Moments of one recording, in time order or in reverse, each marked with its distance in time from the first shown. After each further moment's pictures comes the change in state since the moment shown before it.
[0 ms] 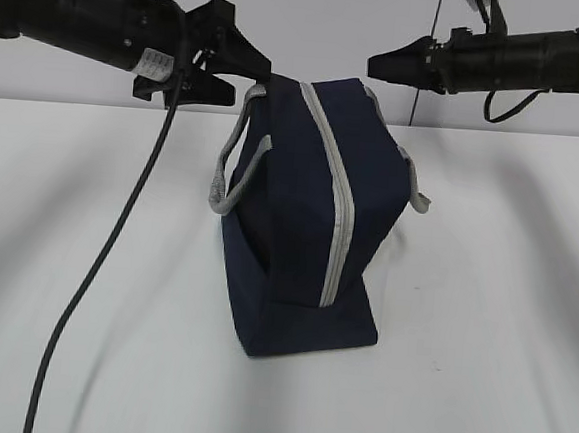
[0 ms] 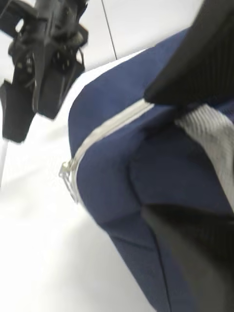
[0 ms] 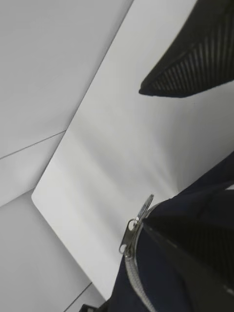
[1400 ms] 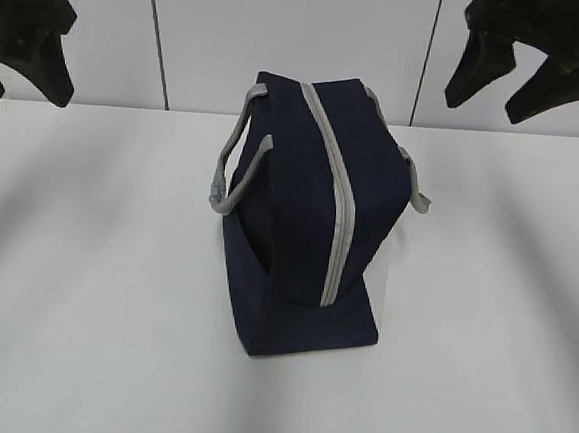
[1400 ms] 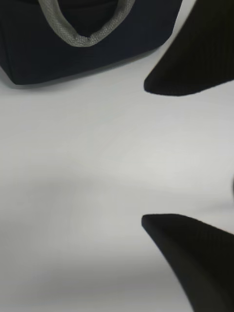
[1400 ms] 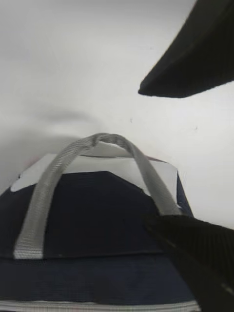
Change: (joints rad) left arm 0.063 -0.342 -0.001 1.110 0.385 -0.777; right arm 0.162 -0.653 0.380 -1.065 0.083 1.280
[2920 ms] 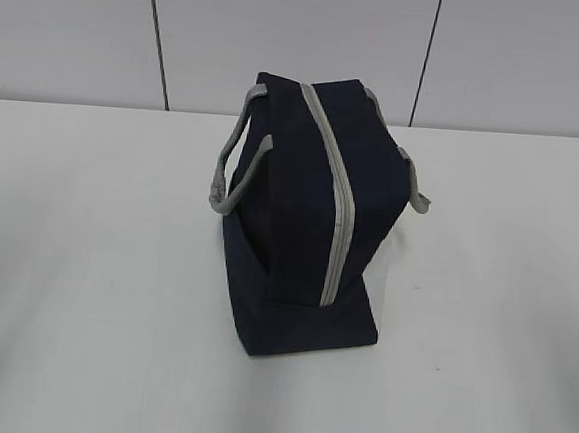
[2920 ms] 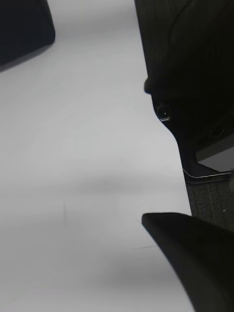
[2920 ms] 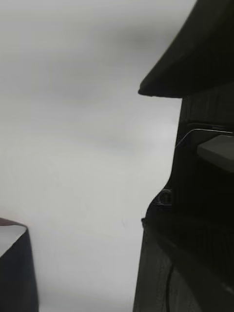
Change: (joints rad) left arm -0.029 -0.928 0.744 0.035 -0.003 -0.006; right arm 0.003 -1.119 1.116 -0.177 -0.178 0.052
